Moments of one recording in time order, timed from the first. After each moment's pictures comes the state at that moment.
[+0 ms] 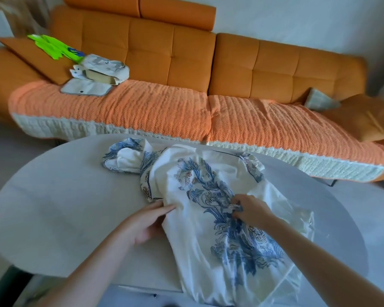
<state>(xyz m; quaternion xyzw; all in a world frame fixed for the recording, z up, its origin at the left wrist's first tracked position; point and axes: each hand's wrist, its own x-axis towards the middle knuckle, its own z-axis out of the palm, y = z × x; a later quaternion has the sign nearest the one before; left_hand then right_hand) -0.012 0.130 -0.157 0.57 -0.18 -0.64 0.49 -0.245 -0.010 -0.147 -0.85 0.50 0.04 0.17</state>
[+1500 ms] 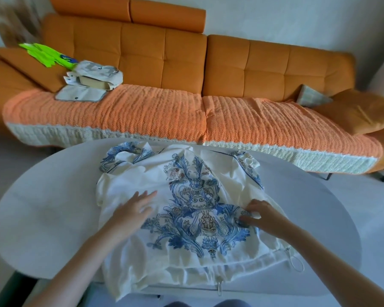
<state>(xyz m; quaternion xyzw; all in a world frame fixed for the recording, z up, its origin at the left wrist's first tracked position) 0.031 0.154 -0.161 0.75 -0.55 -0.29 0.21 -0.305 0.000 -0.161 -0.84 0.48 -0.04 0.24</state>
